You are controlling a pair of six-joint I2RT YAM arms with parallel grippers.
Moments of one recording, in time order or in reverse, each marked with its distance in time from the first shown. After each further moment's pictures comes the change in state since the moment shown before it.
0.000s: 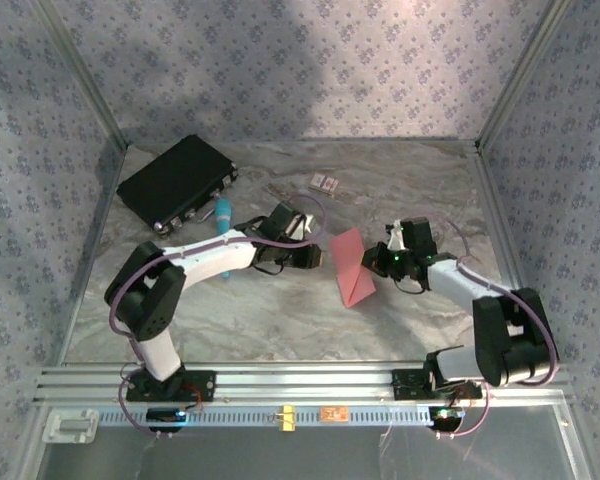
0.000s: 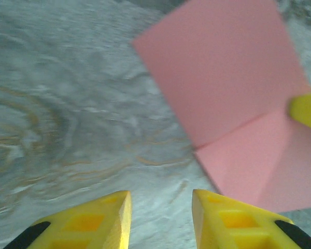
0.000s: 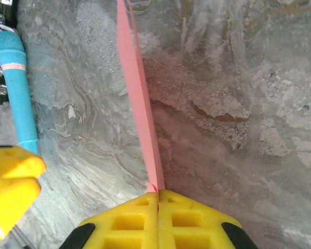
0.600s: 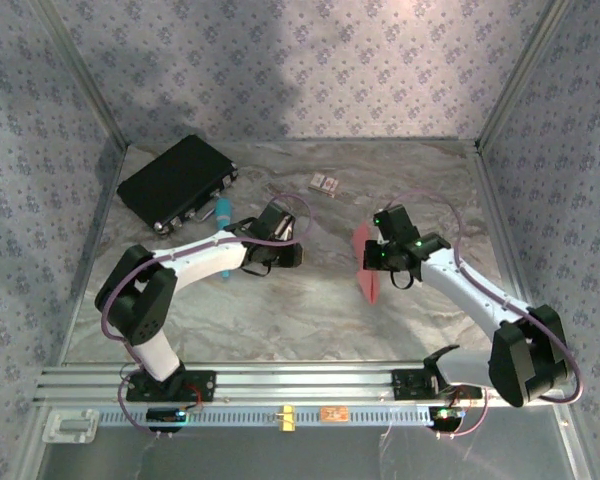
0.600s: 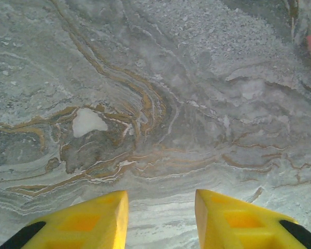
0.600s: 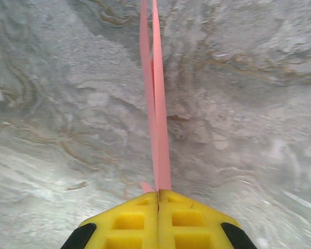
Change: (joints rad) left arm 0.043 -0.044 -0.052 -0.064 -0.154 -0.034; right arm 0.240 -0.079 0.261 -0.480 0.547 -0.175
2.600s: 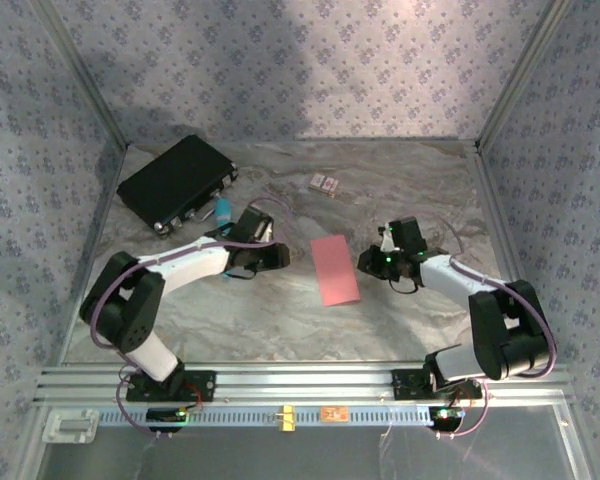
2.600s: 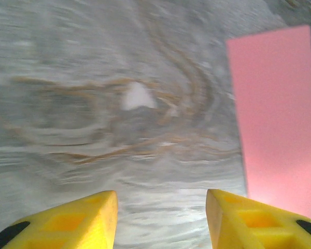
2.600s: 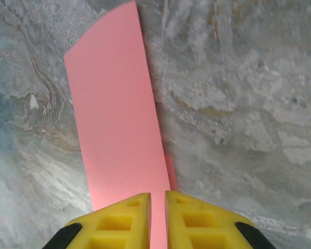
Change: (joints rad) left arm 0.076 -0.059 -0.131 0.094 0.123 -0.101; right arm -0.199 0.133 -0.242 0.434 -0.482 0.134
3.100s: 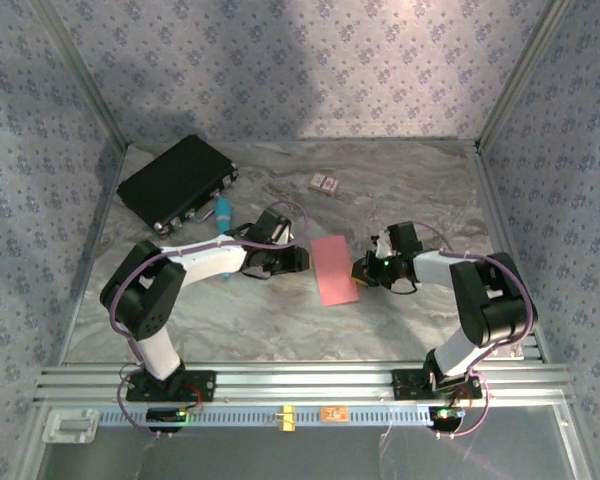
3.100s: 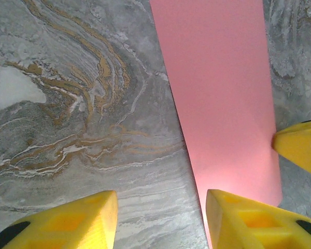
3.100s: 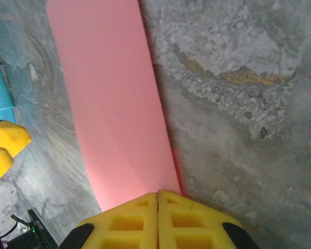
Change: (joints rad) left arm -0.051 0.100 0.055 0.054 0.107 -0.031; right arm -0.019 0.208 0.000 0.108 -0.210 0.027
